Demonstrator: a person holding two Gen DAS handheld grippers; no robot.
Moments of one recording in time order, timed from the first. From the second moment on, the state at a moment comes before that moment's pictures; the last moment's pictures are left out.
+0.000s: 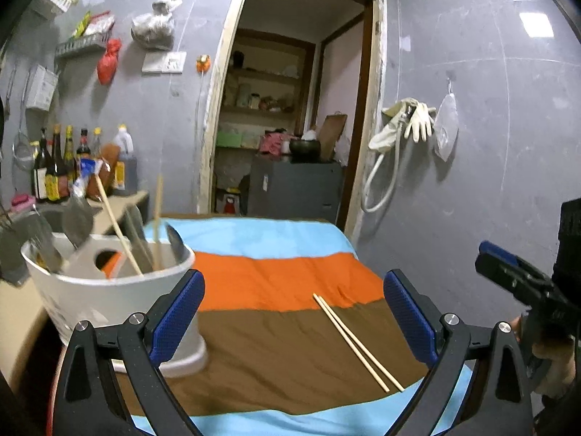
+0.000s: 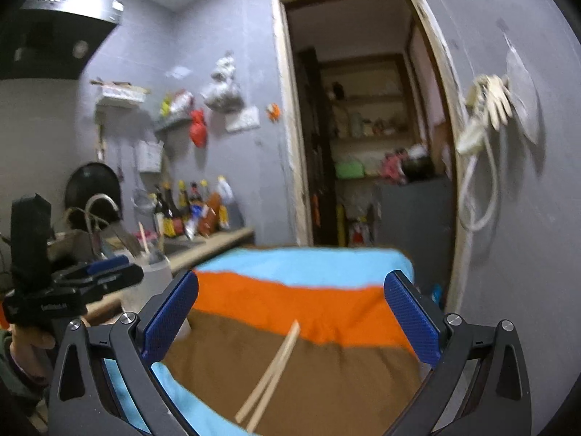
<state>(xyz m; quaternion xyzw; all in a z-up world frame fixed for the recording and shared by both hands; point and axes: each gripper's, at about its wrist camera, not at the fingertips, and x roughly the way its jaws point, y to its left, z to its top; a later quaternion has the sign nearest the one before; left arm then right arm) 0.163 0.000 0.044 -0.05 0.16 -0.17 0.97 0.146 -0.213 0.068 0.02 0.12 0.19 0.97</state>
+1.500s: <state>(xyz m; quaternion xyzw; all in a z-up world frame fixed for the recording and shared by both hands) 0.247 -0.046 -0.018 -0.05 0.45 -0.28 0.85 0.212 -0.179 -0.025 -0.11 0.41 0.19 0.88</state>
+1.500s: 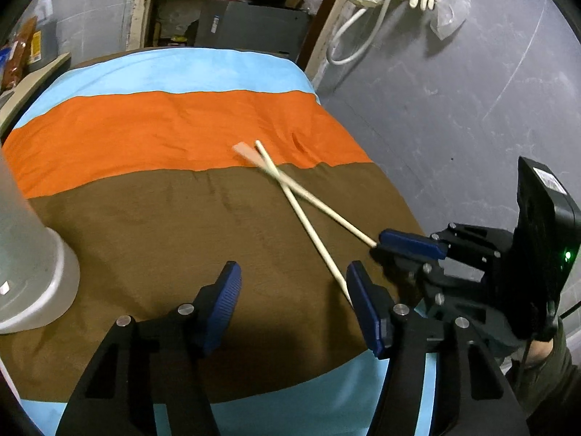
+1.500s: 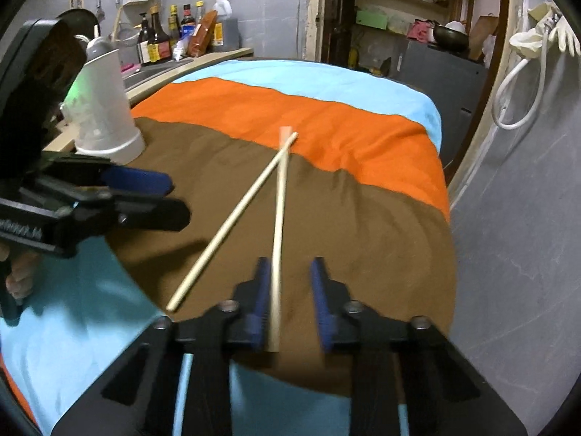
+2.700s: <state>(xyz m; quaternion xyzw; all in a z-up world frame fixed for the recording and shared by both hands) 0.248 -0.060 -0.024 0.00 0.50 -0.29 0.82 0.191 -0.219 -0.026 -0.02 0.43 0.20 0.88</state>
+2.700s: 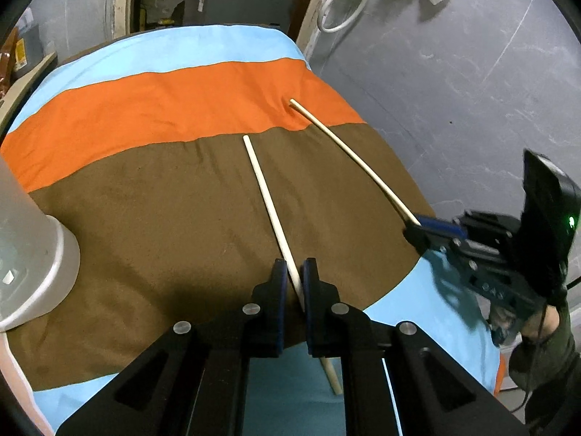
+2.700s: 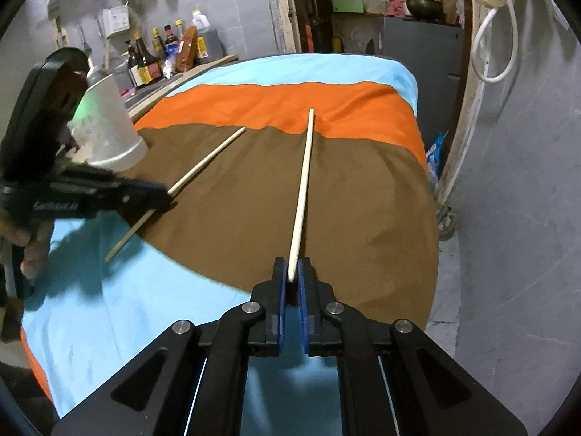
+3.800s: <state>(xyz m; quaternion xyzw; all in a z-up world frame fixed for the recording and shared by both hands) 0.311 -0.082 -0.033 0.02 0.50 -0.27 0.82 0.328 -0.173 -0.025 -0.08 0.47 0.21 0.85</state>
